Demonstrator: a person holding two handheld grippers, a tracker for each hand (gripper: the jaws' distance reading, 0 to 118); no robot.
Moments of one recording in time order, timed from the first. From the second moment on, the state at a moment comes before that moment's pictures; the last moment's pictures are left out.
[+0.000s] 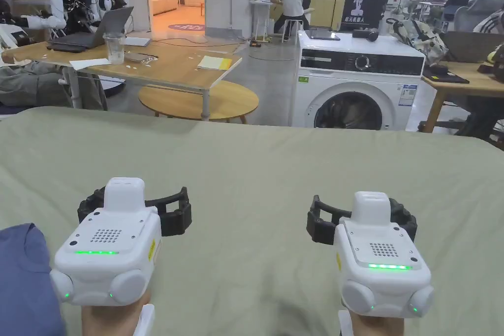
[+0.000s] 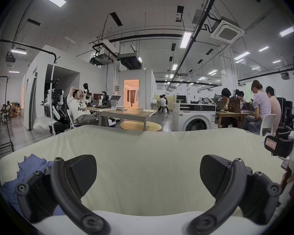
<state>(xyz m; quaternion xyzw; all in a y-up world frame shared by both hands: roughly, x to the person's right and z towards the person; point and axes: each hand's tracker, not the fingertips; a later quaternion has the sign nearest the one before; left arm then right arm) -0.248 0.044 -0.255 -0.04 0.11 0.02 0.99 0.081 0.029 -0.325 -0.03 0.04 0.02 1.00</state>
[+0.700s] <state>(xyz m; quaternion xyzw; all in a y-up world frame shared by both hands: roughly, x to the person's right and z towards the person) -0.246 0.048 -0.257 -0.05 0.11 0.01 0.99 0.078 0.029 -0.321 -0.02 0.05 0.01 1.00</state>
